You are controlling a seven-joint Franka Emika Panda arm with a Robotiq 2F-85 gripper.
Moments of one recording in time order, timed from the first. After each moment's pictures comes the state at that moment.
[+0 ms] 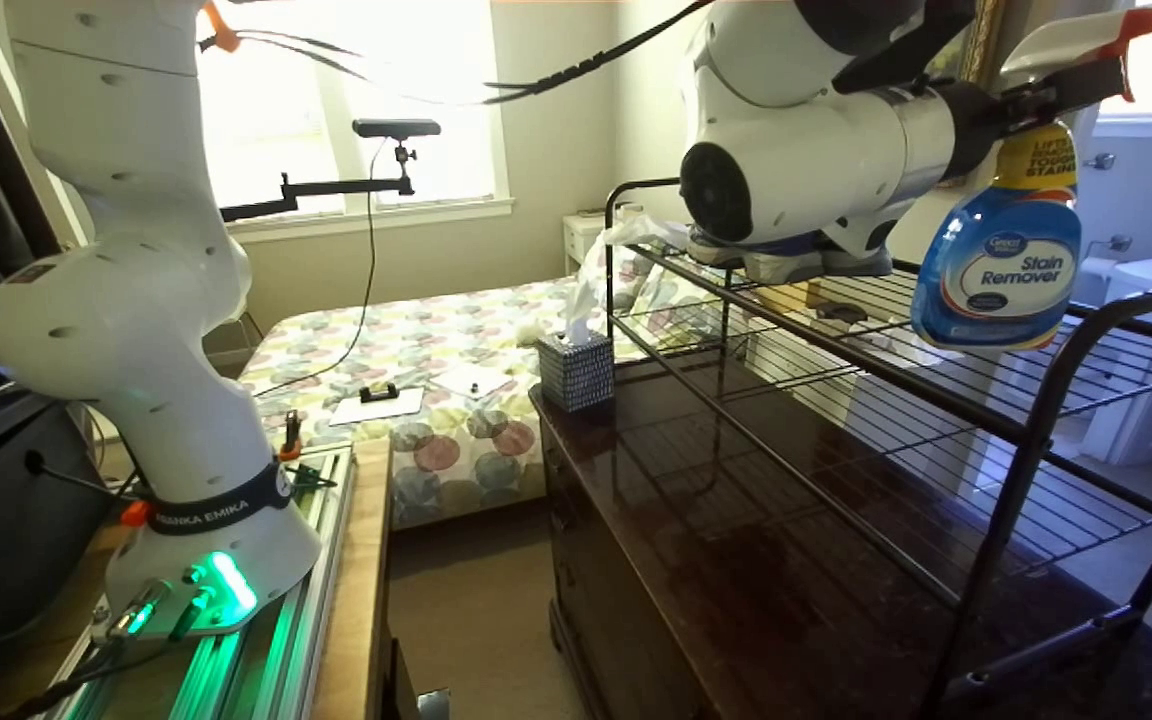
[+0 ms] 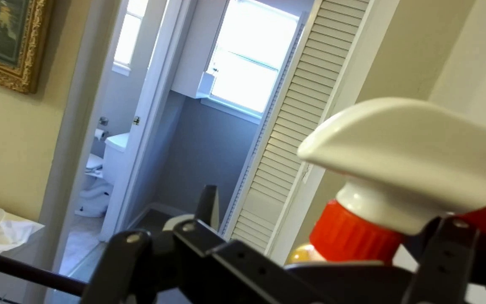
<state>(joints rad) -0.17 0.26 -0.13 -1.83 2.50 2.37 0.21</state>
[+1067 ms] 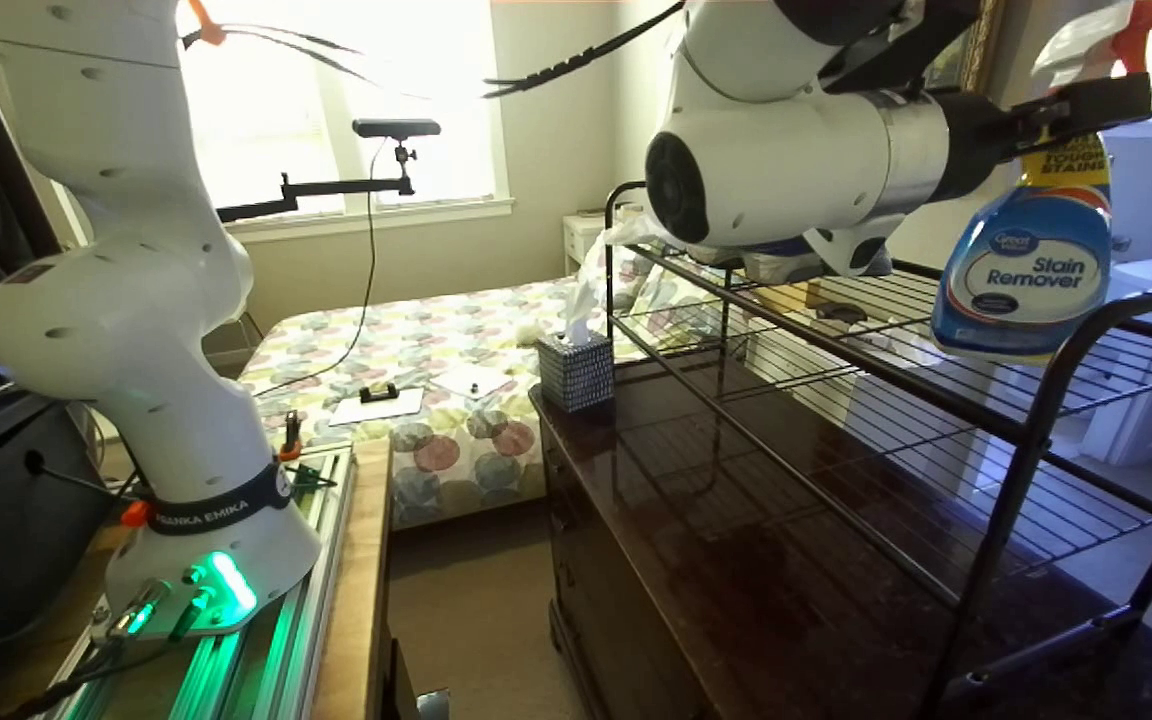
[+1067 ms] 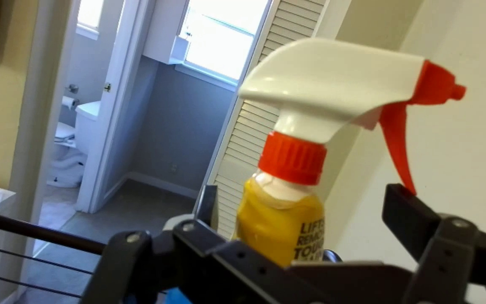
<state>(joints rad) -0.19 0.19 -0.17 -1.91 2.50 2.44 0.20</state>
